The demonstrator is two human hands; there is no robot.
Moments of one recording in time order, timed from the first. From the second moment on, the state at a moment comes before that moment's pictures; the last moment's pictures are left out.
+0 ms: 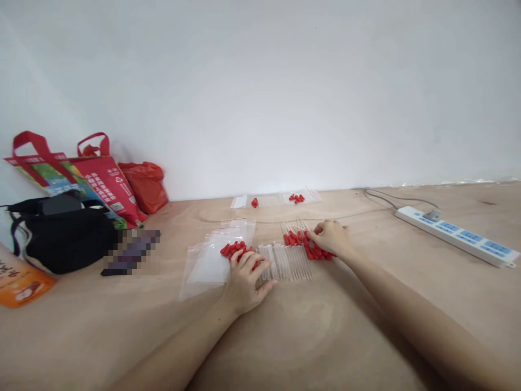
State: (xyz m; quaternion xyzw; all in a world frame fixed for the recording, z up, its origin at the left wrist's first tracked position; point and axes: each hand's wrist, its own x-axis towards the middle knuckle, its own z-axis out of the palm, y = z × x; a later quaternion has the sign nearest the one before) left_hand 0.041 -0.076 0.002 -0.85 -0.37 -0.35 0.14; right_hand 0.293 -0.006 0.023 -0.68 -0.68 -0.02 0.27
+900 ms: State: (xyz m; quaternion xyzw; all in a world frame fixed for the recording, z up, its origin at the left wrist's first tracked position) left_hand 0.054 -0.082 0.001 -0.88 -0.29 -0.33 0.18; right_hand 0.260 -0.084 -0.011 -0.34 -0.85 -0.08 0.40
